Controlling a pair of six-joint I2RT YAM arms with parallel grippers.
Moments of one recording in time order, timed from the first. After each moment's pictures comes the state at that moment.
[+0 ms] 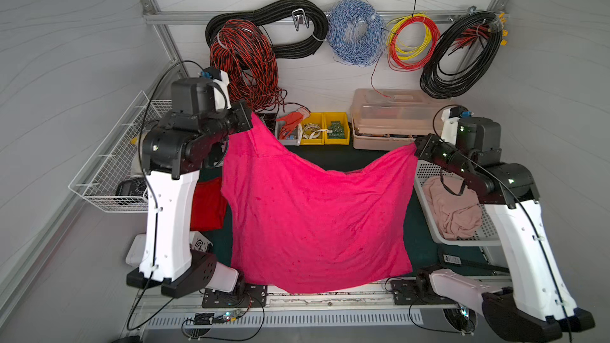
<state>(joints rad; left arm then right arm) -0.19 1.51 2.29 -1.23 0.11 -0.39 0.28 1.13 1.65 -0.99 -0.06 0.48</state>
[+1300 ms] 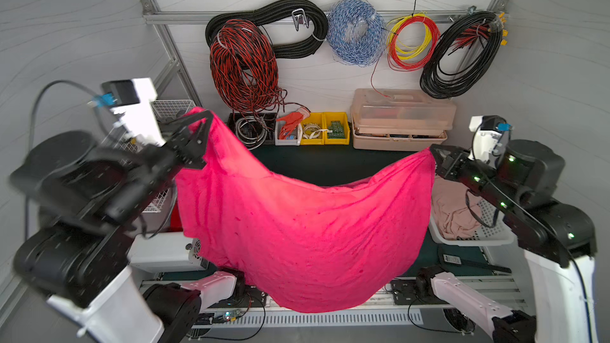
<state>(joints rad) -0.23 1.26 2.41 -1.23 0.13 -0.35 0.31 0.98 1.69 -1.05 -0.06 0.44</state>
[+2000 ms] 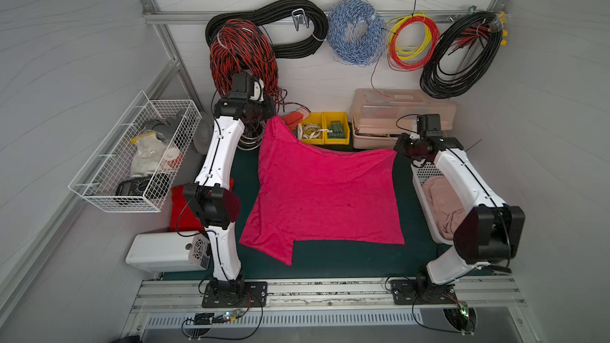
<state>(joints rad) -0.11 2.03 2.31 -0.97 0.29 -0.35 0.09 1.64 1.46 -0.65 -0.13 0.47</state>
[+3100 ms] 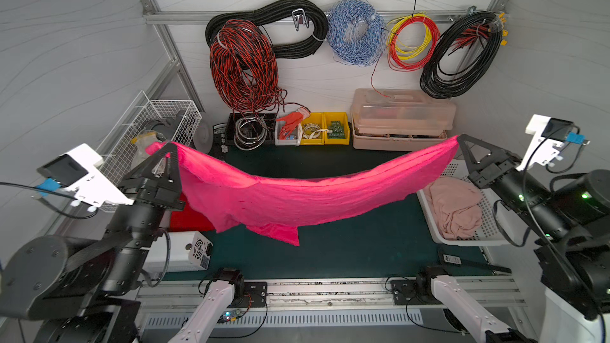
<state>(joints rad) -0.10 0.77 1.92 -0.88 0.01 -0.50 0.15 0.84 1.81 -0.90 -0.32 0.53</state>
